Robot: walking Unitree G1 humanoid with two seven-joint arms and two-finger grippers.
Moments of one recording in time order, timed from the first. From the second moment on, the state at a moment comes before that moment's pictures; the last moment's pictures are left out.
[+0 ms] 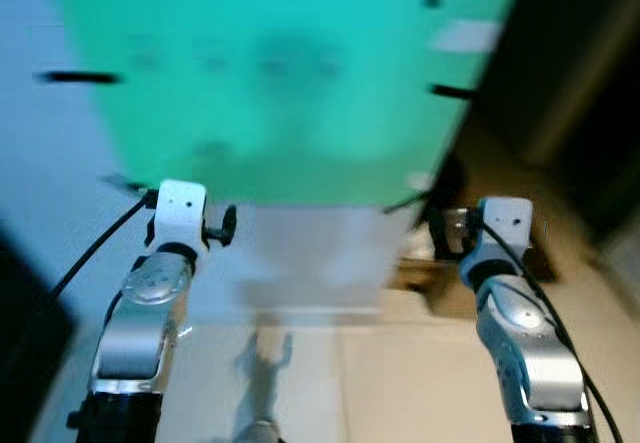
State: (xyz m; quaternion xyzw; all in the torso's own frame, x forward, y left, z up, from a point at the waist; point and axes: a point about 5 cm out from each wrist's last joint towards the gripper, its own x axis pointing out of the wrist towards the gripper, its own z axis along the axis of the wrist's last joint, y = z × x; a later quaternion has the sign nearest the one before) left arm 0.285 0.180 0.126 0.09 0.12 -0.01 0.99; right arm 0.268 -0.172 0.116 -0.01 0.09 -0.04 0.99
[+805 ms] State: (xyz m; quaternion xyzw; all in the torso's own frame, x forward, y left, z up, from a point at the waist) left arm 0.280 0.175 0.124 0.09 0.09 -0.02 0.99; right arm 0.276 -0.162 0.109 -0.04 0.10 0.01 0.99
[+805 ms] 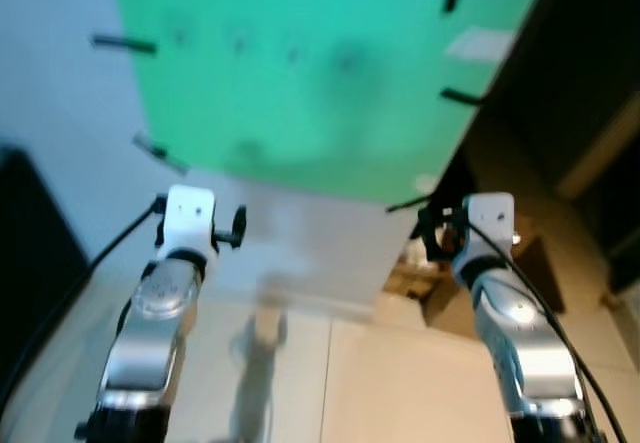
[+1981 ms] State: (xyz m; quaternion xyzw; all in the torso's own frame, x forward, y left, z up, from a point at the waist) left arm 0.283 0.183 0.126 0.09 0.08 0.01 0.99; right arm 0.278 -0.161 0.113 -0.06 0.09 0.01 0.99
